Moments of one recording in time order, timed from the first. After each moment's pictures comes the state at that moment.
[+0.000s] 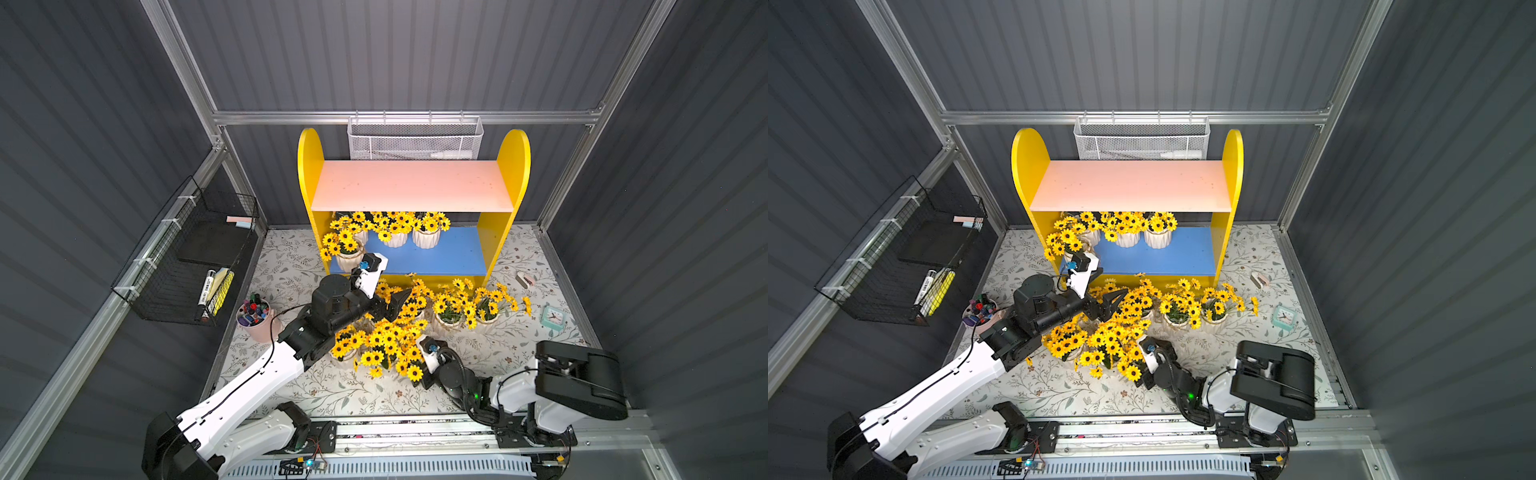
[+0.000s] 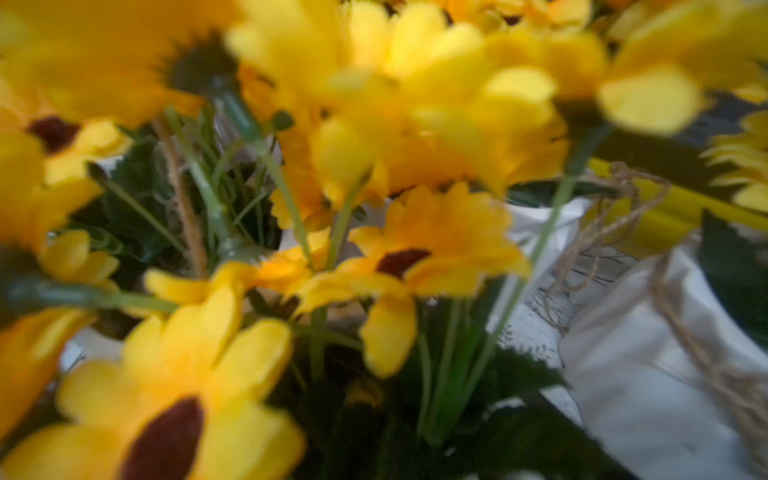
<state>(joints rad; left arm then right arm) -0.66 1.02 0.84 0.00 0.15 -0.08 1.27 1.66 0.27 1.03 0.55 0.18</state>
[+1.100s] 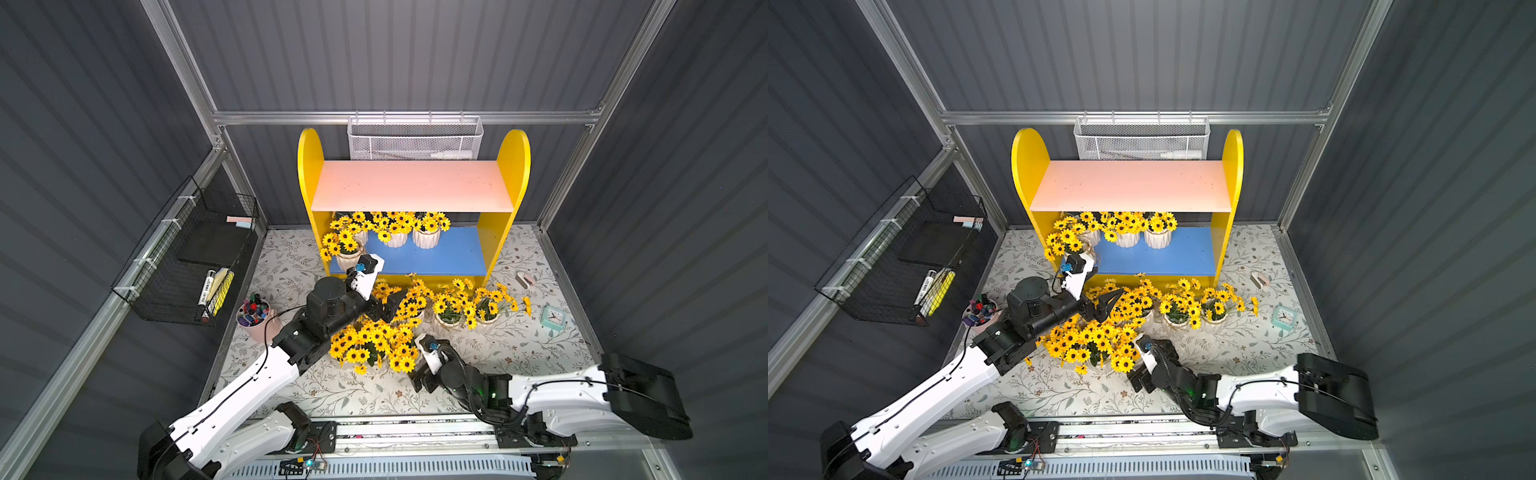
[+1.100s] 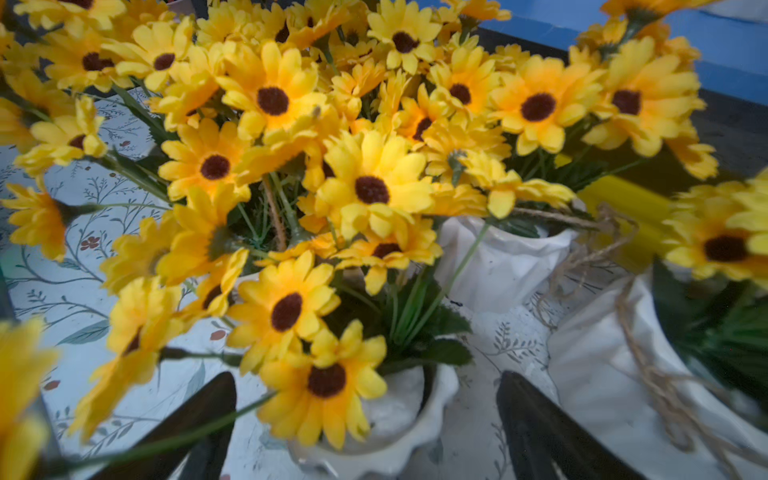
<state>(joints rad) -0.66 0.97 0.84 -0.04 0.10 -0.04 1.30 1.18 0.34 0.37 0.51 0.24</state>
